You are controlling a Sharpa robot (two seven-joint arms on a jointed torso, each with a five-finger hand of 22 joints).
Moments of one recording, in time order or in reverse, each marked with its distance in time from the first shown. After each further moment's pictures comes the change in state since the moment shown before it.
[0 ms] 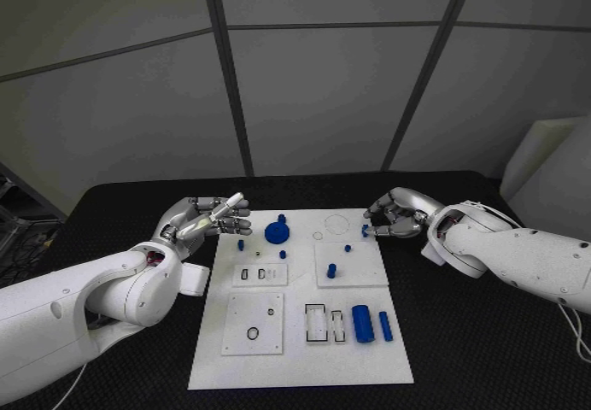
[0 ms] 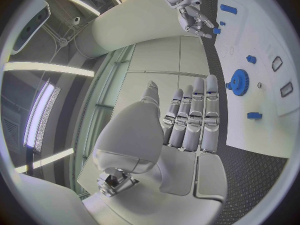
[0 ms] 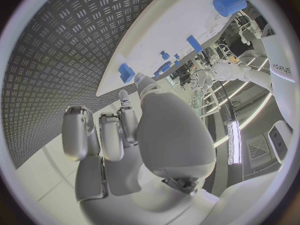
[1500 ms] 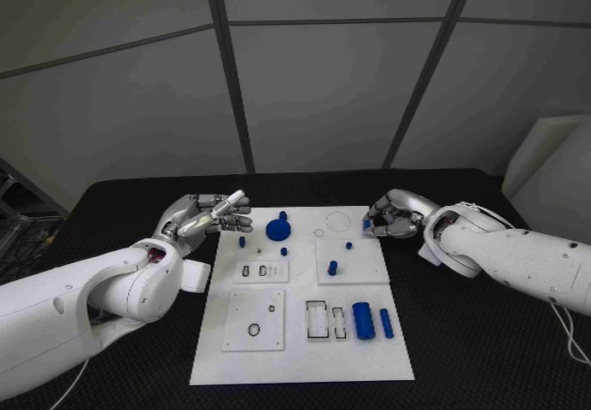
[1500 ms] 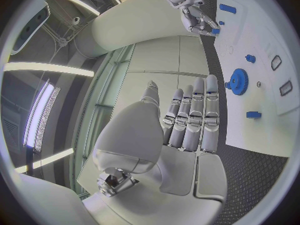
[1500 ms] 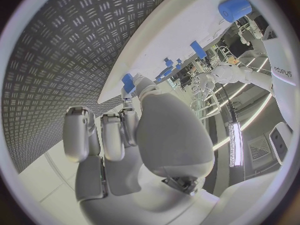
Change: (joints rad) left arm -0.002 0.000 0.000 -0.004 0.000 0.000 -0.001; left_hand 0.000 0.000 -0.003 -0.003 0.000 0.000 0.000 0.000 0.000 0.004 0.004 -0.004 0.000 0.000 0.000 -0.004 0.002 0.000 0.000 0.000 0.000 -0.001; right arm -0.017 0.035 0.000 -0.040 -0.010 0.000 0.003; right_hand 0.027 0.078 0.049 -0.038 -0.047 0.146 -0.034 0.047 0.015 0.025 -0.032 0.021 0.000 0.002 -0.024 0.004 0.001 0.000 0.014 -0.022 0.004 0.000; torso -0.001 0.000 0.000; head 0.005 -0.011
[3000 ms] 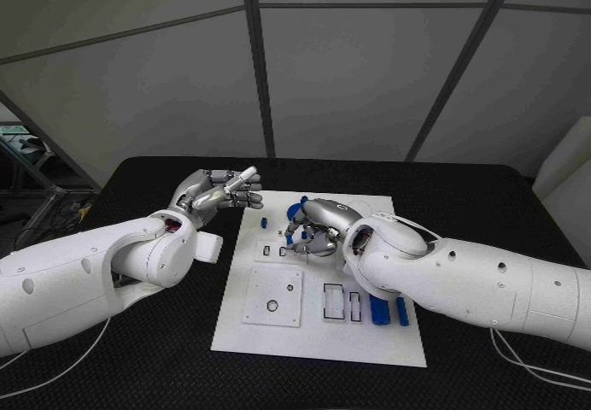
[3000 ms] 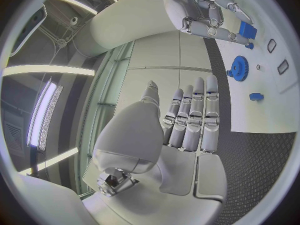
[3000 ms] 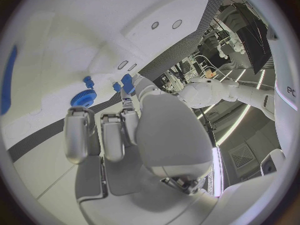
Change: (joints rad) left arm 0.001 -0.010 0.000 -0.033 0.000 0.000 -0.001; left_hand 0.000 0.000 0.000 0.000 0.000 0.000 0.000 0.000 0.000 0.000 0.000 0.000 0.000 0.000 0.000 0.000 0.001 0.000 0.000 0.000 0.000 -0.001; right arm -0.032 0.277 -0.010 0.262 -0.239 -0.030 -0.334; right_hand 0.001 0.022 0.007 -0.010 0.023 0.002 0.001 -0.002 0.000 -0.002 -0.005 -0.010 0.000 -0.002 -0.005 0.004 0.000 0.000 0.011 -0.011 0.007 0.000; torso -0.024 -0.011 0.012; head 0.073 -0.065
